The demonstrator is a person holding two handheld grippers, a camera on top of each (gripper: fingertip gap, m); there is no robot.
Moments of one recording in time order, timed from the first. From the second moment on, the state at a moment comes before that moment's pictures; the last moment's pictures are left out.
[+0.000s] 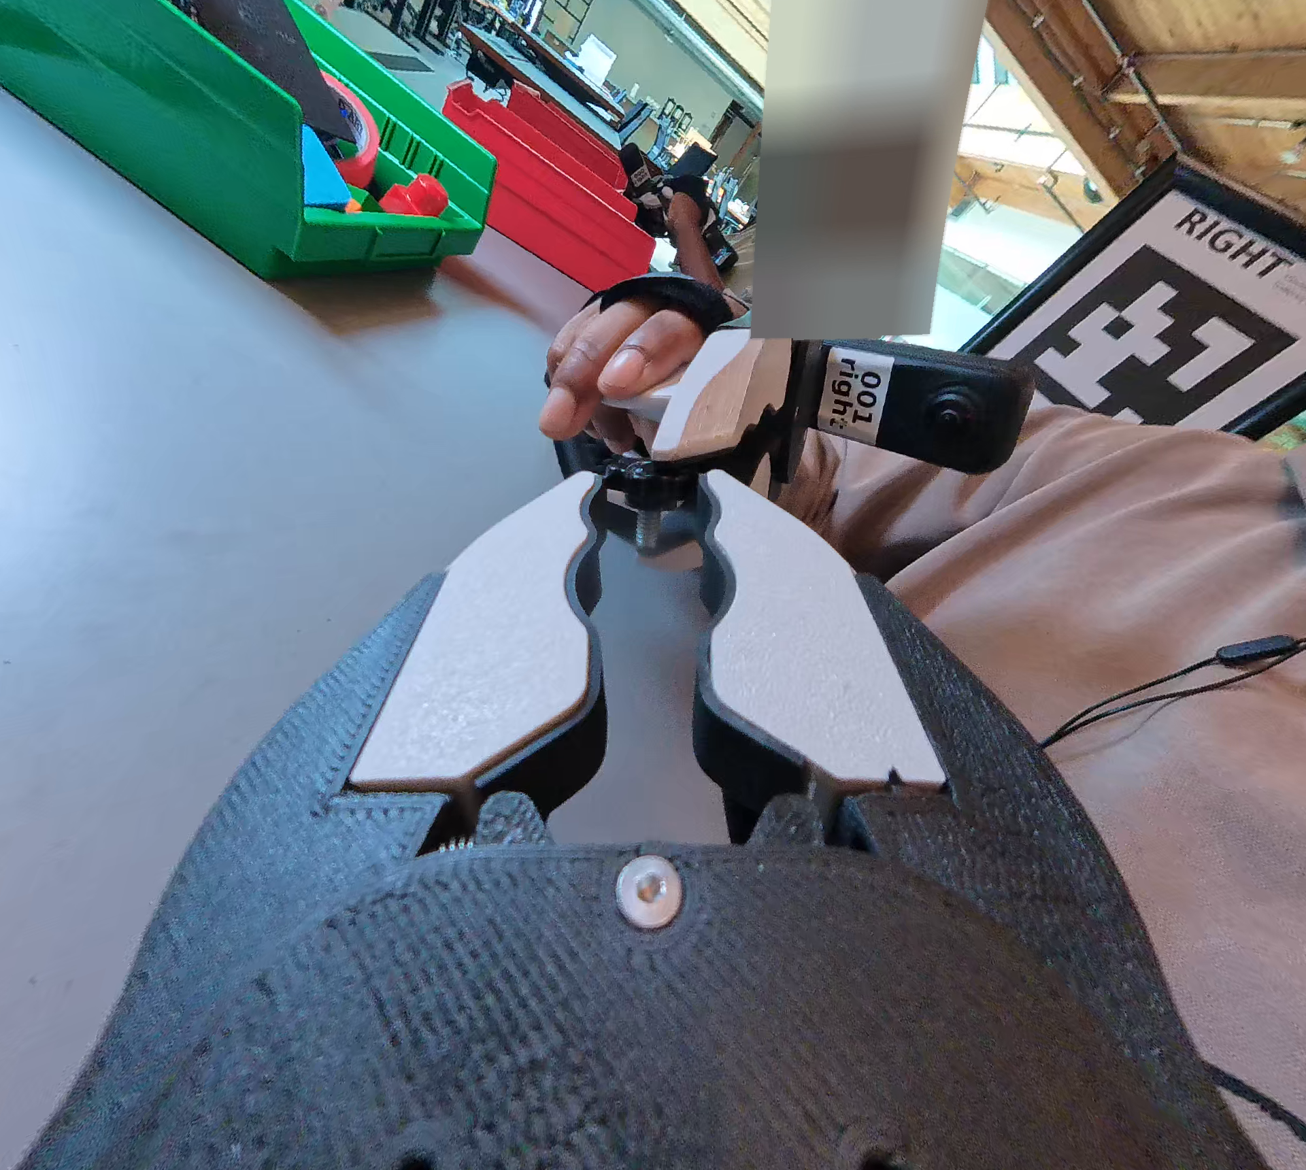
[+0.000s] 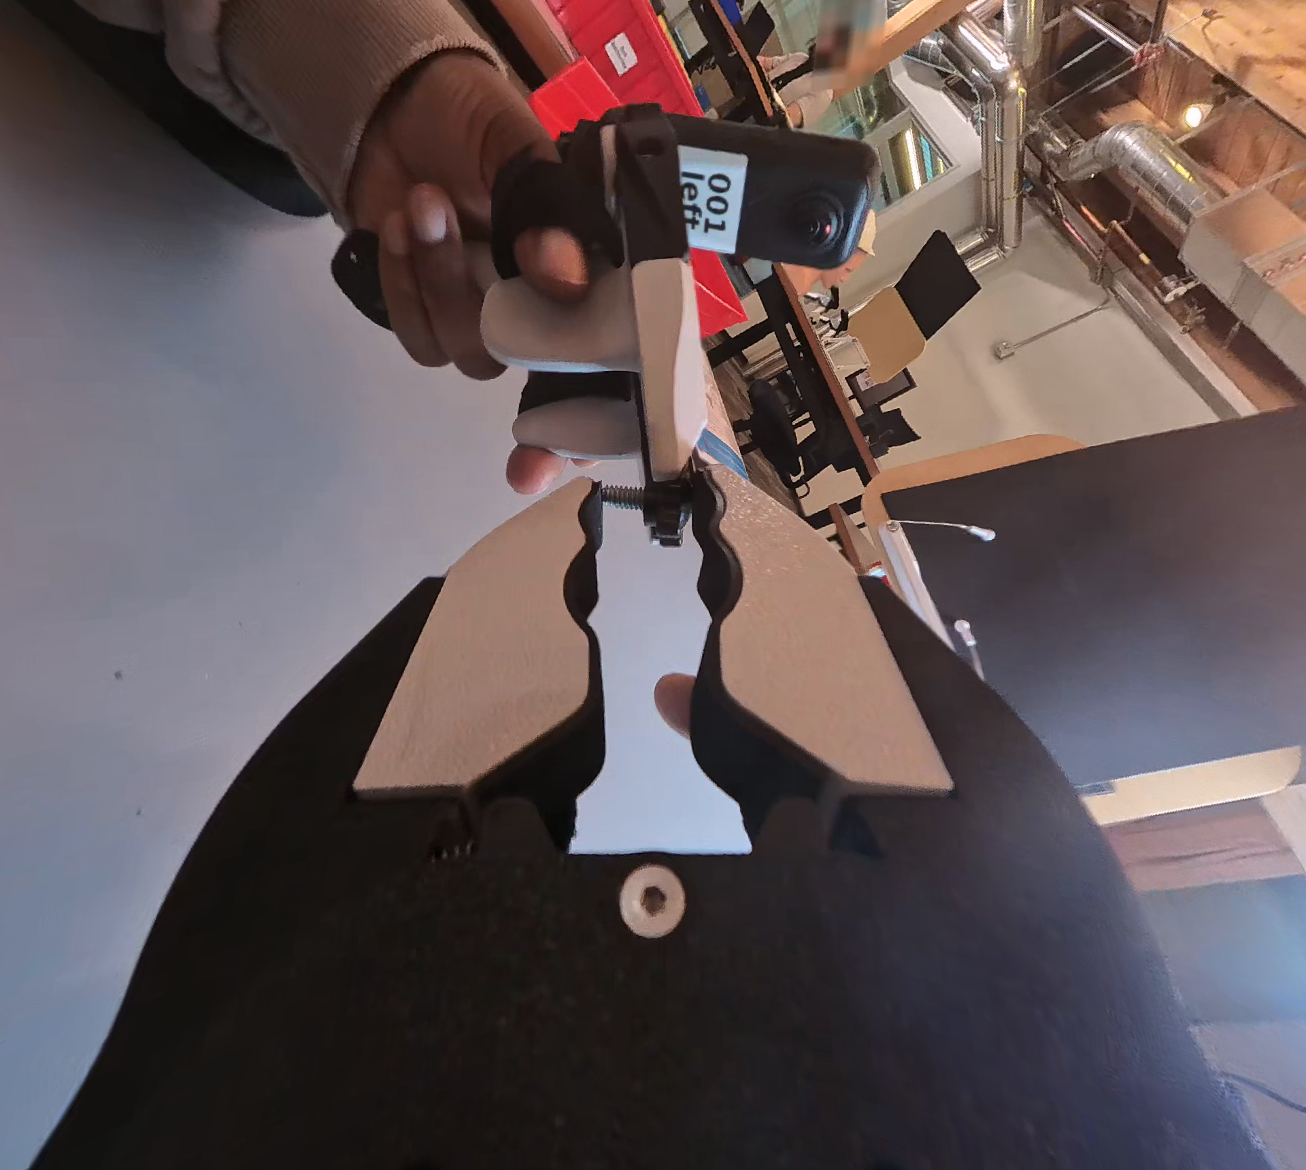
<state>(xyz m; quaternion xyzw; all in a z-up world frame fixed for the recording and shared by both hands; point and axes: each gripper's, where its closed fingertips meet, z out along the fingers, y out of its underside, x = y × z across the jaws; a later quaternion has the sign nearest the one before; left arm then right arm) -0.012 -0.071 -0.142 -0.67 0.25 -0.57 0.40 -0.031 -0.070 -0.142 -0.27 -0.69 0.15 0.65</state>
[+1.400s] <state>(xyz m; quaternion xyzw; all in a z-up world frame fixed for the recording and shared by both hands) -0.013 -0.075 -0.130 -0.64 0.26 -0.59 0.42 -0.025 -0.072 -0.130 -0.33 -0.66 0.27 0.62</state>
